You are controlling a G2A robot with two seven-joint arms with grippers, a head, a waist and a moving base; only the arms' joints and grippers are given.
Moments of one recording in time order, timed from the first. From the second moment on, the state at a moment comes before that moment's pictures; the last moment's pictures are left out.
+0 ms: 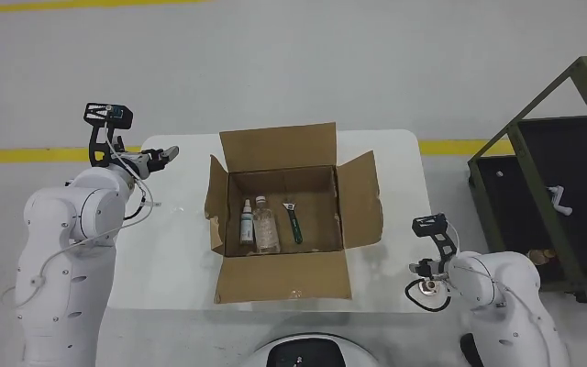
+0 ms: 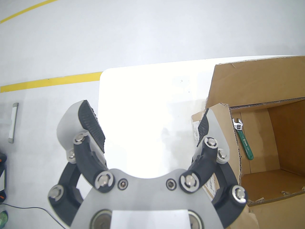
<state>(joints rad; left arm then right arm) 0.92 -1.13 -1.55 -1.77 1.17 0.01 -1.01 -1.36 -1.22 1.59 -1.96 -1.25 -0.01 1.54</state>
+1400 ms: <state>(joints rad) 0.92 -1.13 -1.55 -1.77 1.17 0.01 -1.01 -1.43 -1.18 1.61 -1.83 -1.27 -0.11 1.51</state>
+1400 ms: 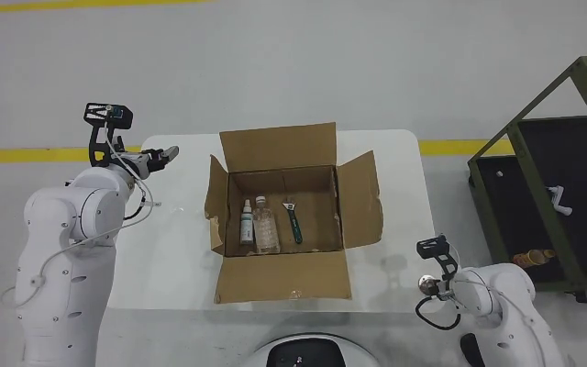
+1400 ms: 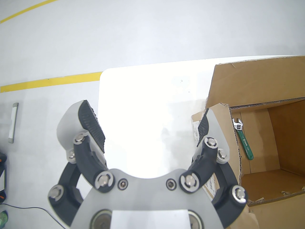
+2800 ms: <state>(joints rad) 0.92 -1.13 -1.55 -1.77 1.17 0.01 -1.01 -1.37 -1.17 1.54 -1.68 -1.28 -0.07 1.44</state>
